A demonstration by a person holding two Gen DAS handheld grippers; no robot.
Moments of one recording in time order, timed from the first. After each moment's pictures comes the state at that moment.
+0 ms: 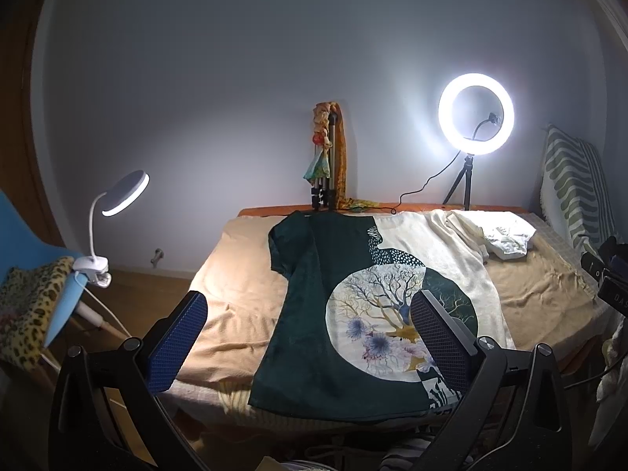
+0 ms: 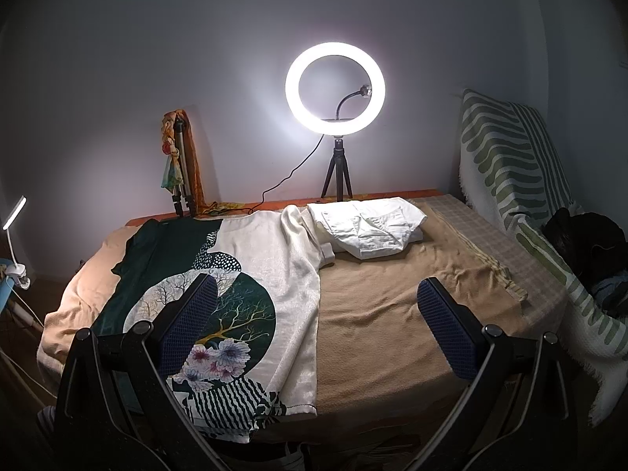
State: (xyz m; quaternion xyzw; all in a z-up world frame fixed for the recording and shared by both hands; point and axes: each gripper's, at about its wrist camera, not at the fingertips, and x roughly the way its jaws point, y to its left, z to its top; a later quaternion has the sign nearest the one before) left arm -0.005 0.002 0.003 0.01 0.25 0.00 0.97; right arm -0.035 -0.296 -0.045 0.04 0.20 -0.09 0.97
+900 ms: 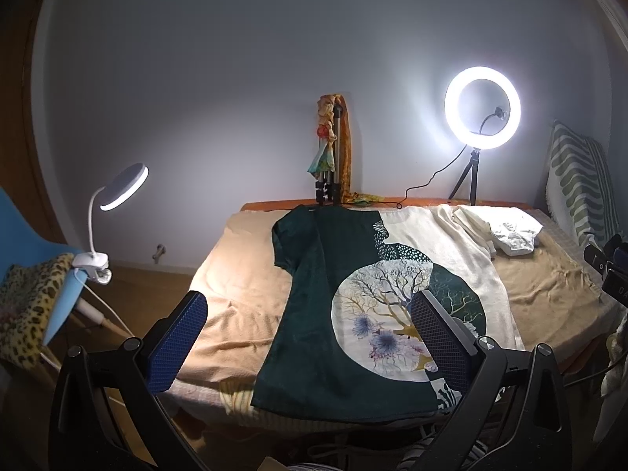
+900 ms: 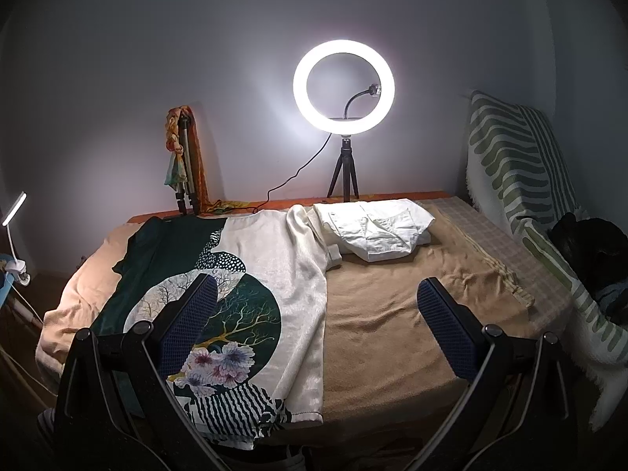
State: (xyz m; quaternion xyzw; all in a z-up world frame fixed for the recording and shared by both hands) left arm 0.008 0.006 -0.006 0.01 0.26 0.01 0.97; right arm -0.023 -0.288 -0.050 0.04 0.20 -0.08 0.97
